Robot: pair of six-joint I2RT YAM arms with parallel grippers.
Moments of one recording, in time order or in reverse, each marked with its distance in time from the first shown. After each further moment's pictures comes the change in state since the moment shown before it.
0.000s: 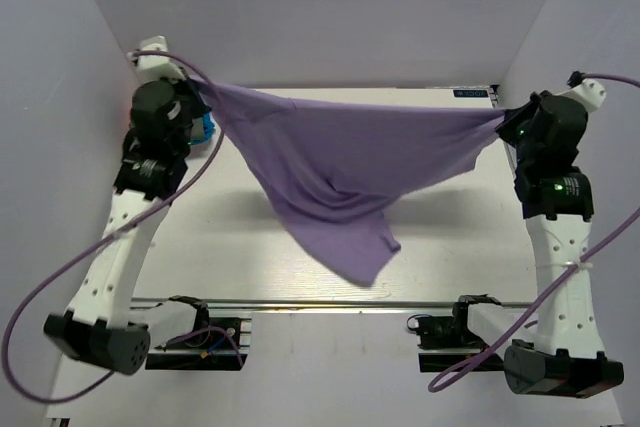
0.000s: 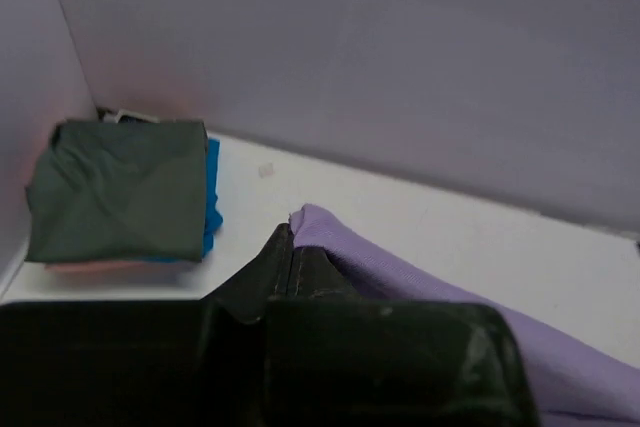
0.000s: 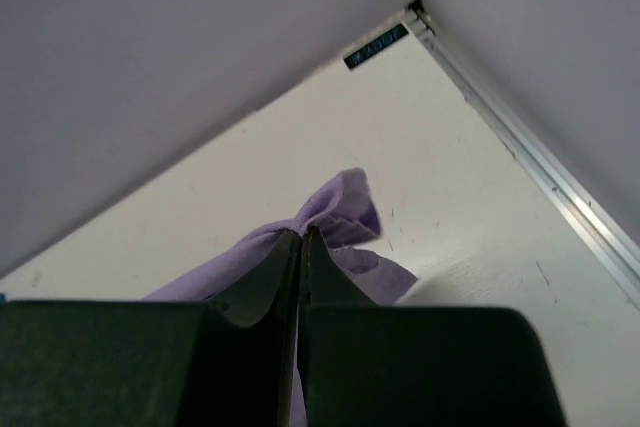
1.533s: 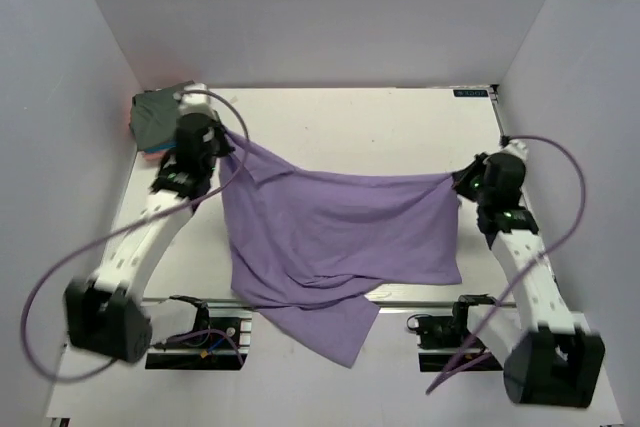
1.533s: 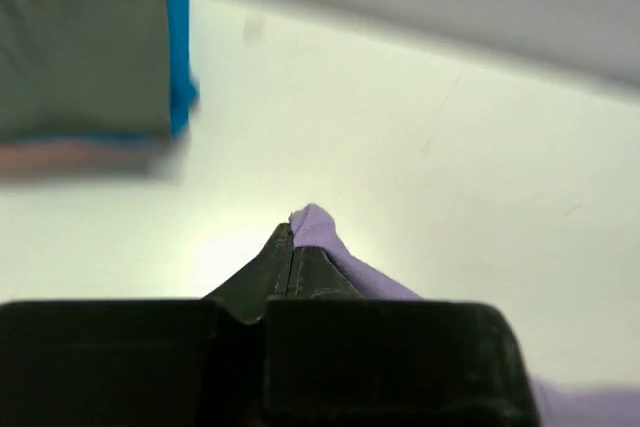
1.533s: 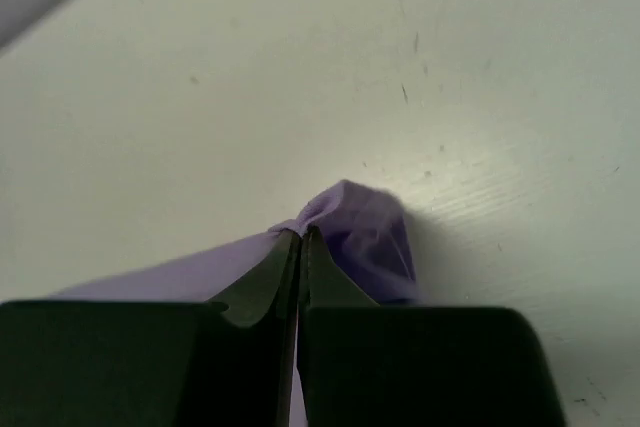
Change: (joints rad) left arm -0.006 -0.097 -0.308 0.082 0.078 -0.049; right arm 0.005 -0.148 -0.576 0.294 -0.236 -0.005
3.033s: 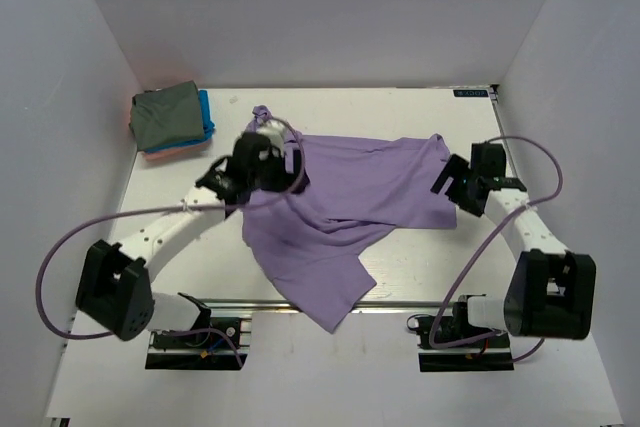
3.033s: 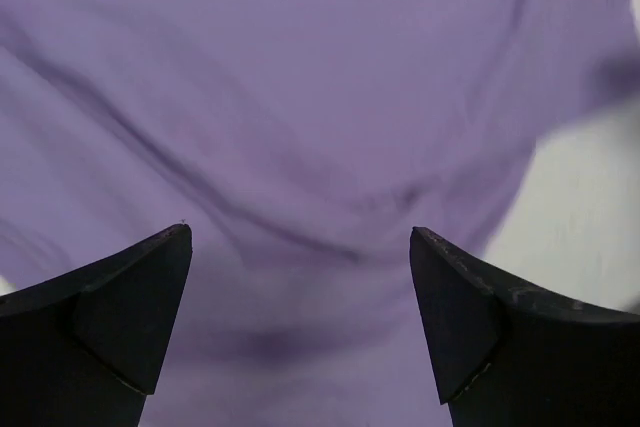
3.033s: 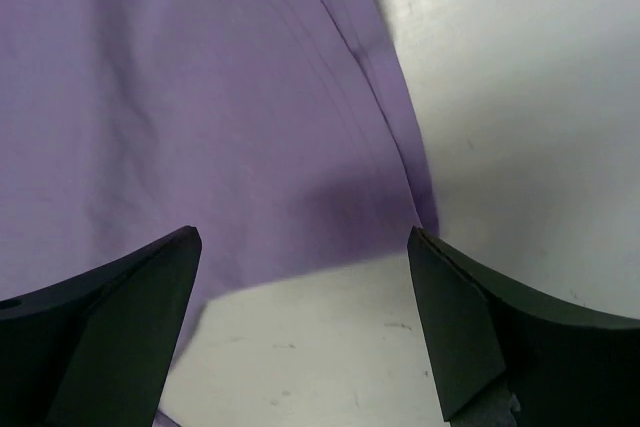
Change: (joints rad) left arm -0.256 0.275 -0.019 -0.096 0.314 -0.032; right arm -0.002 0.447 0.120 -0.198 -0.017 -0.011
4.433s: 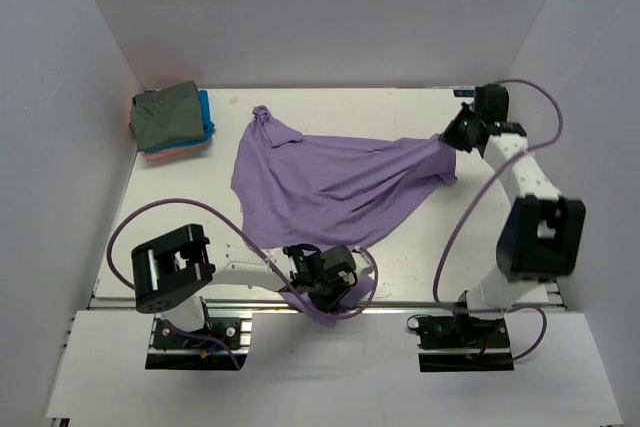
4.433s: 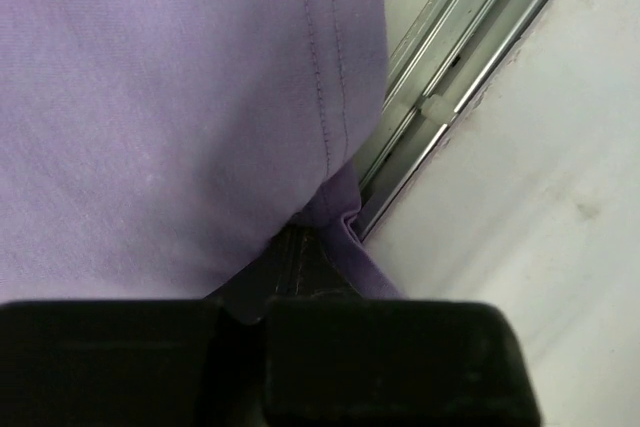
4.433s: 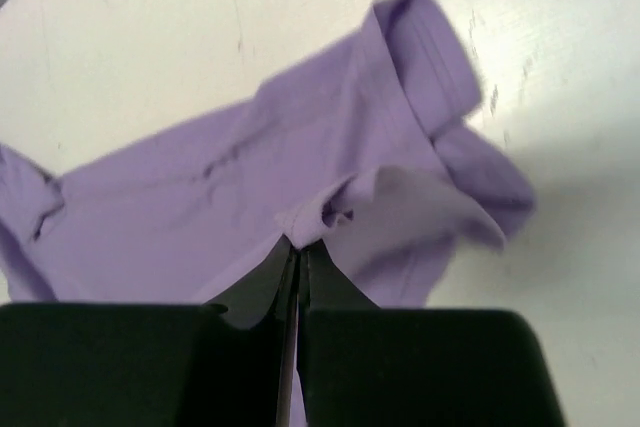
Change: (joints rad) left arm -0.768 0.257 -0.232 0.013 0.087 -0.035; right arm 0.001 0.267 0.418 0.023 -0.086 0.082
